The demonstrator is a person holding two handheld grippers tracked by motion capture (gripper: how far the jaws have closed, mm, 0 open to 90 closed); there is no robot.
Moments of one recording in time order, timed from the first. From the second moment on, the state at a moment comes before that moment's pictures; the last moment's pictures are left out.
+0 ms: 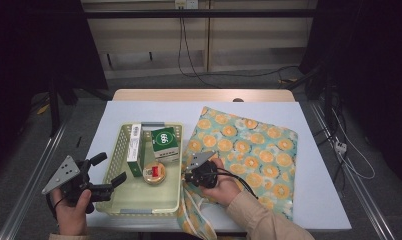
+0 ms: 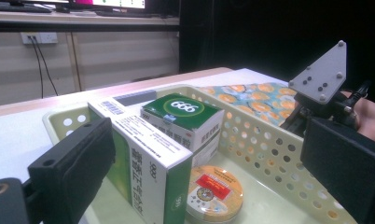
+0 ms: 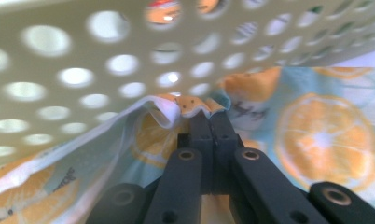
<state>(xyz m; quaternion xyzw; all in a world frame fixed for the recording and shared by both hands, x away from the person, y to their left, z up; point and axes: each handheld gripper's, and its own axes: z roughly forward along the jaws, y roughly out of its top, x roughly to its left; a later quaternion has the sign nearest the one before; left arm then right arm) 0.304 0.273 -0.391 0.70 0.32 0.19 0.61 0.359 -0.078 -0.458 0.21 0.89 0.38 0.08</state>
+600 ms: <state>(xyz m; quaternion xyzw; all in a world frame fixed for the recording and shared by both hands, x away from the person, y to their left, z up) 0.306 0.271 -0.391 0.70 0.32 0.19 0.61 0.429 -0.160 -0.455 0.35 0.84 0.38 0.16</state>
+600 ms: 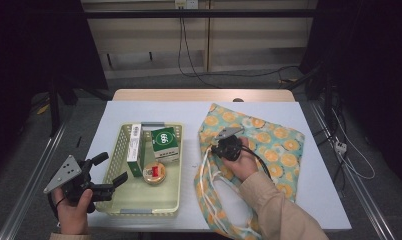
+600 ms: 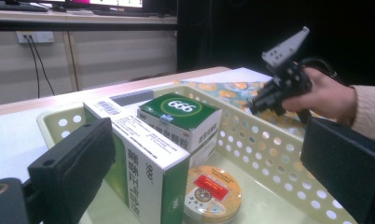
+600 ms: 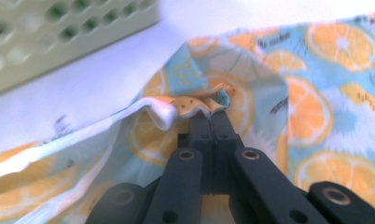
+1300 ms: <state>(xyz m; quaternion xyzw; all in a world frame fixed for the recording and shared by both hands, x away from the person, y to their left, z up) 0.307 0.271 -0.392 0.70 0.32 0.19 0.61 0.496 -0.174 -0.427 0.40 0.80 0.39 0.22</state>
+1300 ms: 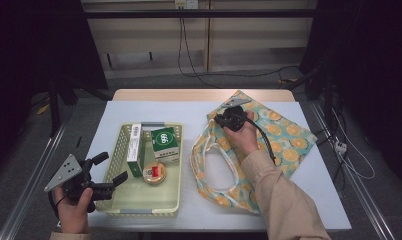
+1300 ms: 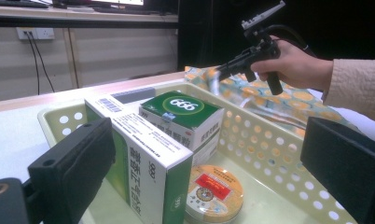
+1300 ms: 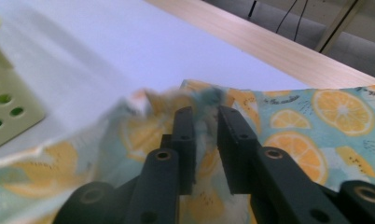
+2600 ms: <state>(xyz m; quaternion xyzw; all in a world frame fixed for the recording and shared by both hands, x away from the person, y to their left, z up) 0.306 0.270 -0.391 0.70 0.32 0.19 0.61 0.331 -0.113 -0.421 0.28 0.86 0.42 0.03</state>
